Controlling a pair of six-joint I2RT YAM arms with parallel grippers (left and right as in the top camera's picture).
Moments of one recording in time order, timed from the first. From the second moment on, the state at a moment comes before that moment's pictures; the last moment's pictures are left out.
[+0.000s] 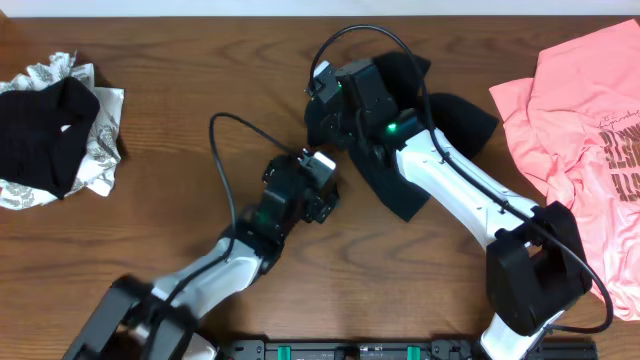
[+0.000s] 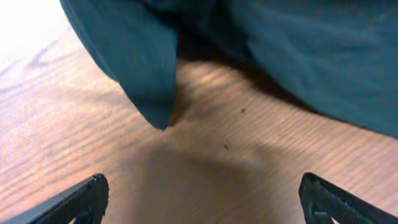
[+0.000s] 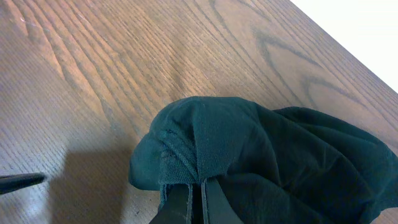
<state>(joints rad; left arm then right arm) -0.57 1.51 0.51 0.43 -0.12 0.17 0.57 1.86 1.42 -0.33 -0.03 -0.21</state>
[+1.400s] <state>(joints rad) -0.45 1.88 0.62 0.83 -0.09 0.00 0.57 1.86 1.42 -0.33 -0.03 -0.21</state>
